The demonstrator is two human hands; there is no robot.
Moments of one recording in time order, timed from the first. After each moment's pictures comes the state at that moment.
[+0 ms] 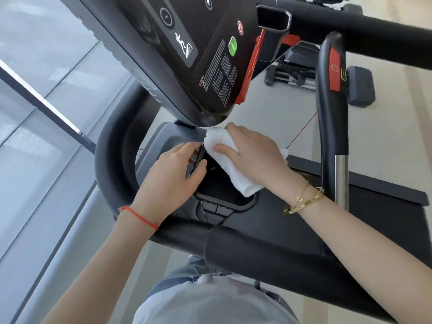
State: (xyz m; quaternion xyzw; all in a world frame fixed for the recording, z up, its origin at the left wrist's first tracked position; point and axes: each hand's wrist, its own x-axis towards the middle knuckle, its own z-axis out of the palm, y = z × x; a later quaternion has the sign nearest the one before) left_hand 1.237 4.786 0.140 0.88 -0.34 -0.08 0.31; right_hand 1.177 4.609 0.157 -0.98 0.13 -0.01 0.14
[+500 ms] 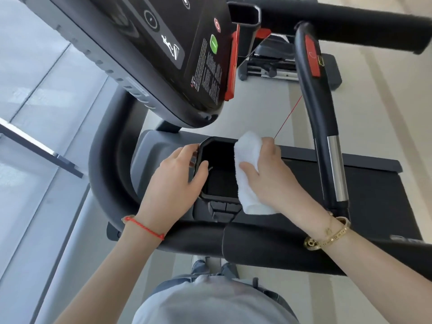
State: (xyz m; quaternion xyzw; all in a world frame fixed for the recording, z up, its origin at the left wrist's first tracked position) left_hand 1.247 4.793 0.131 0.85 -0.39 -0.11 0.34; right_hand 1.126 4.638 0.153 -0.89 0.36 0.00 0.28
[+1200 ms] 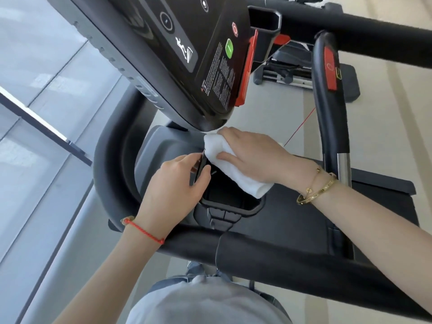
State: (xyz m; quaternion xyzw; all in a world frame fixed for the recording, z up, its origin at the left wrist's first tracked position) left_hand 1.241 4.792 0.137 0.87 -0.35 -0.08 0.35; right_hand 1.185 4.603 0.170 -0.99 0.04 0.09 0.11
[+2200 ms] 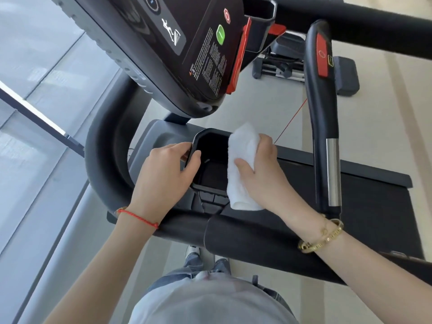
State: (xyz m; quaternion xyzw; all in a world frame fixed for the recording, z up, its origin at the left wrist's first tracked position) left_hand 1.232 4.792 0.132 0.88 -0.34 -0.03 0.34; right_hand 1.115 4.638 0.152 -0.85 0.33 -0.04 0.41
